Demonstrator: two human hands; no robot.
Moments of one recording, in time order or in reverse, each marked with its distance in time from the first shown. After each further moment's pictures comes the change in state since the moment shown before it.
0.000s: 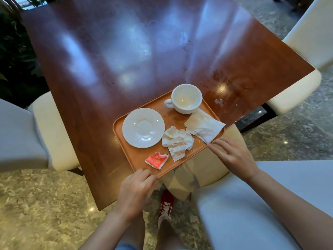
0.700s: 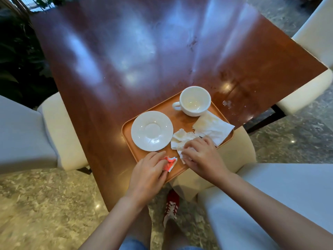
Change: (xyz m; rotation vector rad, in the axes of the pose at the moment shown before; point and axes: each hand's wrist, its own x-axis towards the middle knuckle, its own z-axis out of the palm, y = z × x) left_hand 0.035 -0.007 -0.008 -0.055 -0.040 -0.056; right_hand 0.075 -0.077 0.009 0.267 -0.134 0.205
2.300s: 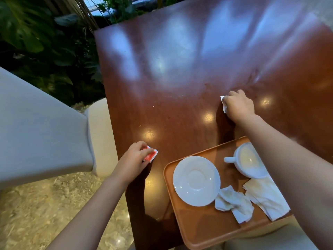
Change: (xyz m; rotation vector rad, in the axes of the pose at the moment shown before) left_hand 0.074 -0.178 -0.082 0.046 -0.132 -0.376; right_hand 0.301 0.112 0.014 -0.197 -0.261 0.332
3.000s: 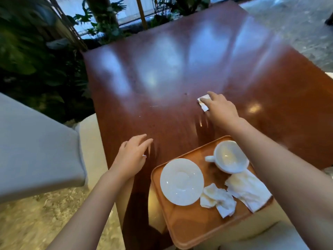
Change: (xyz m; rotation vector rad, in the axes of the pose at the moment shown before) left_hand 0.022 0.043 -0.029 0.145 0.009 0.030; right_hand -0.030 -0.001 -0.040 0.005 -0.023 -0.029
